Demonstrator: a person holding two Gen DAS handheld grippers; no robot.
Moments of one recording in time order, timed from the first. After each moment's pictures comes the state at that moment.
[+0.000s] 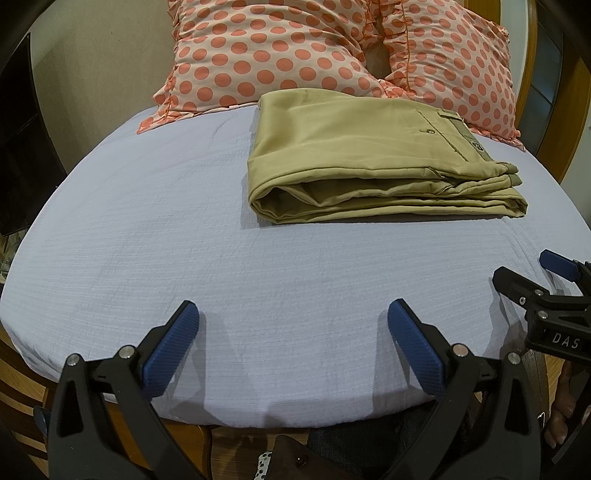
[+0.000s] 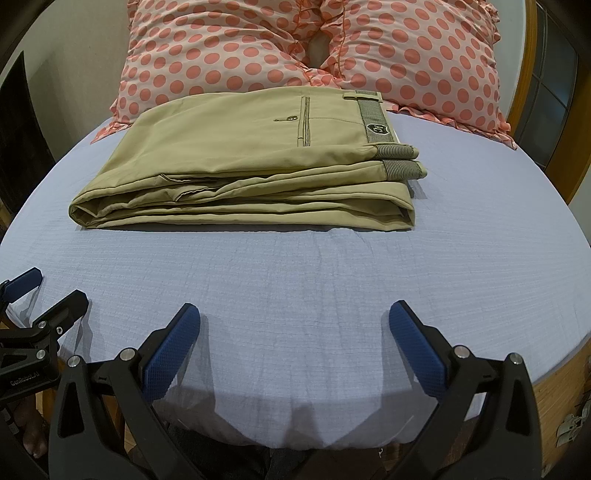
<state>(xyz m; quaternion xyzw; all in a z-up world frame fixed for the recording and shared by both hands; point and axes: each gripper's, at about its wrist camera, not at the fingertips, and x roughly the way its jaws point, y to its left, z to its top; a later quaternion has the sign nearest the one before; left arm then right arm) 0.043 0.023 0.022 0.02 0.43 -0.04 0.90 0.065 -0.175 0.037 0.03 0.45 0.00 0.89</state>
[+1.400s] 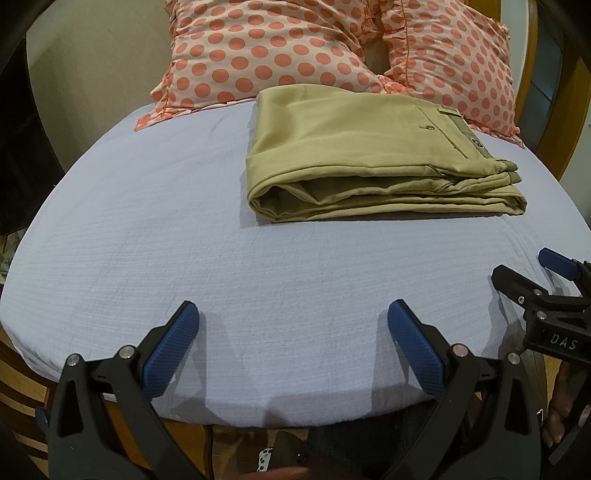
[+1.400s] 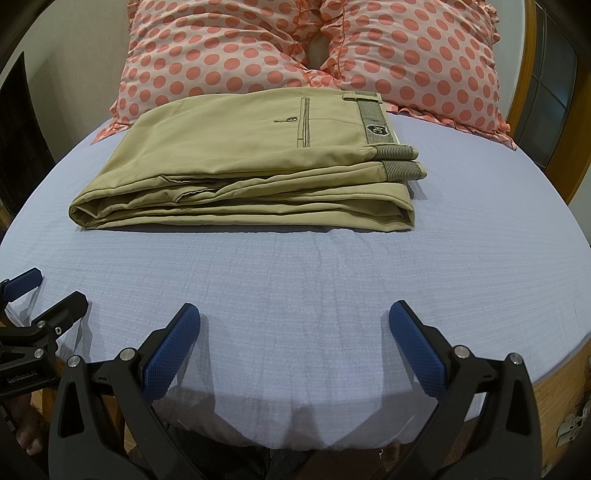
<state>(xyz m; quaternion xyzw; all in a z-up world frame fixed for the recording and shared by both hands) 0.046 0.023 0.022 0.03 0.44 -0.04 0.90 0.066 -0.174 0.038 0.02 0.45 0.00 0.89</state>
